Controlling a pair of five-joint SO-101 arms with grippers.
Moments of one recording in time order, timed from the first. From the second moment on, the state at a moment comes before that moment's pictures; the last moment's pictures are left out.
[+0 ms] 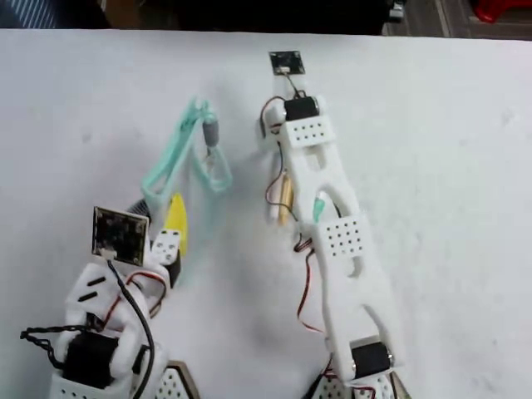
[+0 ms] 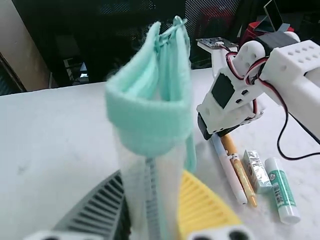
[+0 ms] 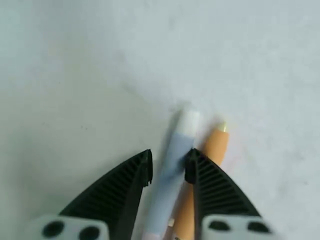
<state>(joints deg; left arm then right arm) 7.7 -101.3 75.3 54.6 1.1 -17.5 70.4 -72.9 82.8 -4.7</state>
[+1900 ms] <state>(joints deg) 7.7 -101.4 72.5 60.5 4.1 -33.0 8.0 -80.8 97.6 6.8</state>
